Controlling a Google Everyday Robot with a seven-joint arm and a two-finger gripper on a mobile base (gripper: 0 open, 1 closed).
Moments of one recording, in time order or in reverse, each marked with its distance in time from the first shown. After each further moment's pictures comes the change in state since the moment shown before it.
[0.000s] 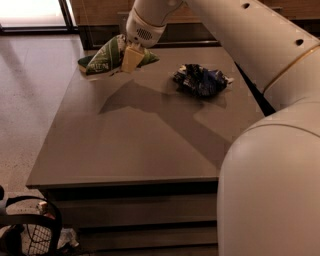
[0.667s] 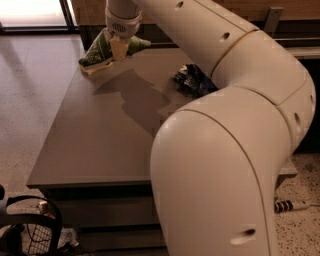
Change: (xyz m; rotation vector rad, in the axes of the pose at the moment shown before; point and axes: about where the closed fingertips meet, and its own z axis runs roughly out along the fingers) arm -0.021 -0.063 0.028 0.203 0.229 0.073
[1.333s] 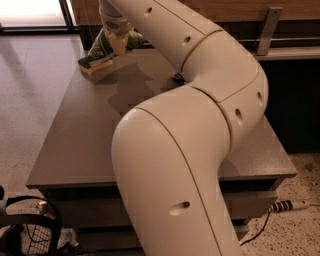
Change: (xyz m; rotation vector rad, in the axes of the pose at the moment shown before) arm -0.007 -0.034 0.020 0.100 0.123 0.057
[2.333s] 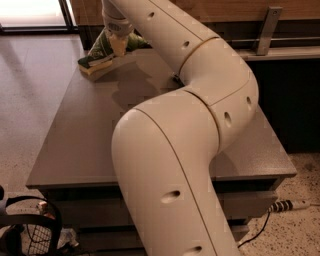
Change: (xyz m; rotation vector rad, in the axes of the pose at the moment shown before) arm -0.003 -0.007 0.018 -0.028 -0.037 0.018
